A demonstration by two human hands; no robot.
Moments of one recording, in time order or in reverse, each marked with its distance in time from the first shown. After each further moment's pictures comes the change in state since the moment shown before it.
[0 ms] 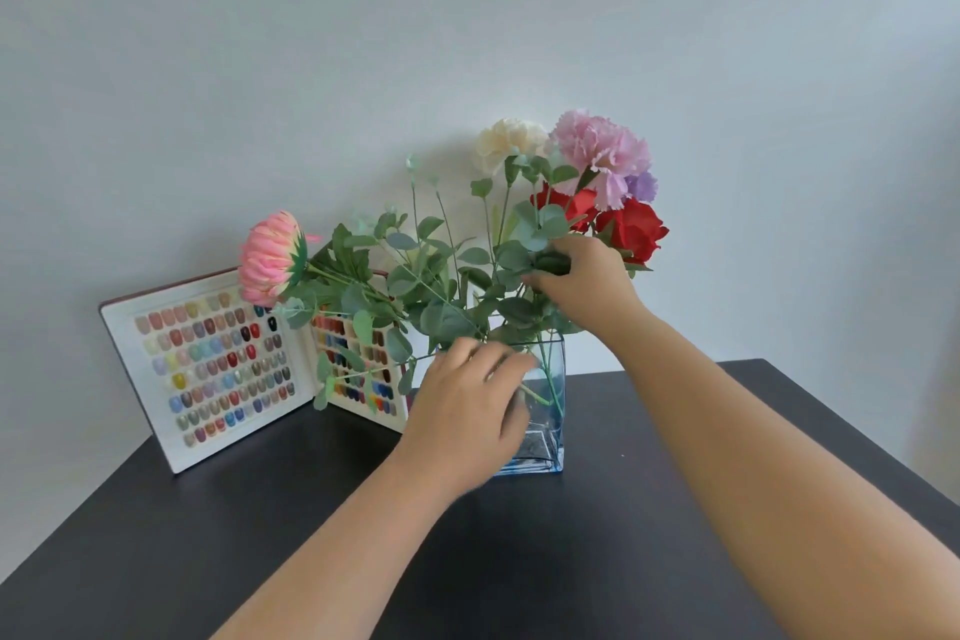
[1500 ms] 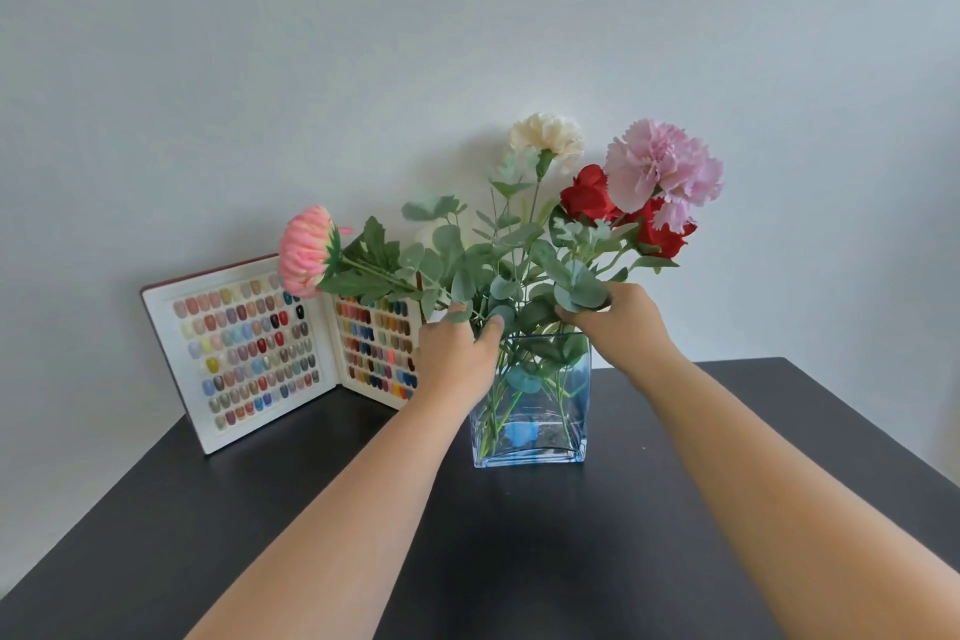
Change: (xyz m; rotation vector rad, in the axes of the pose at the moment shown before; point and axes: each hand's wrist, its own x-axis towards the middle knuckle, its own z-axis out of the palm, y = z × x) left_hand 0.026 -0.044 0.011 -0.303 -0.020 -0.785; right_hand -0.038 0.025 0.021 0.184 0.006 0.214
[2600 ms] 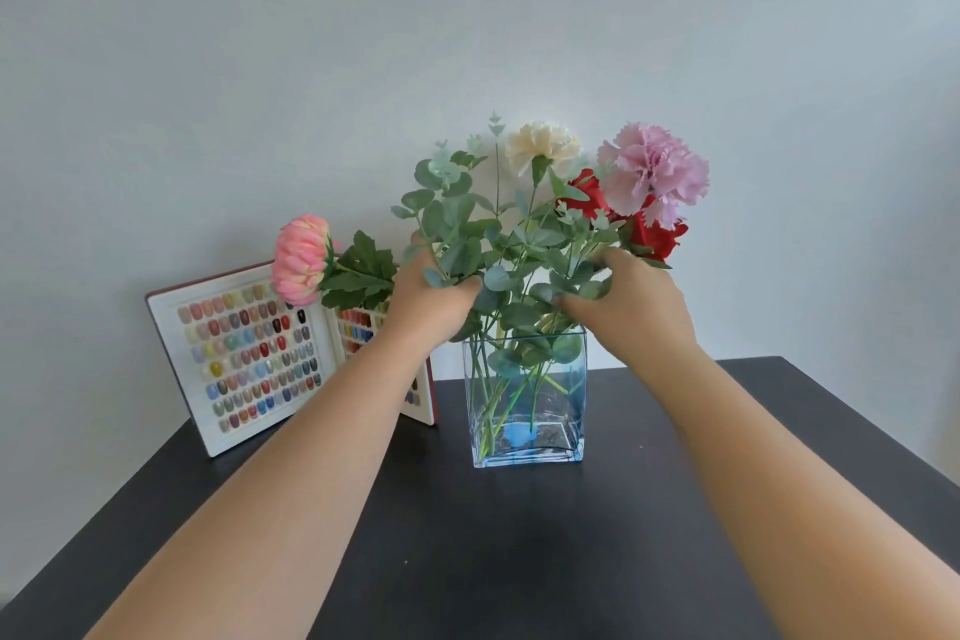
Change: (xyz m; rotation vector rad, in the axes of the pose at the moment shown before) left_hand 0.036 0.022 -0.050 -0.282 0.001 0.062; right_hand -0.020 -0.042 -0.026 -0.418 0.110 -0.115
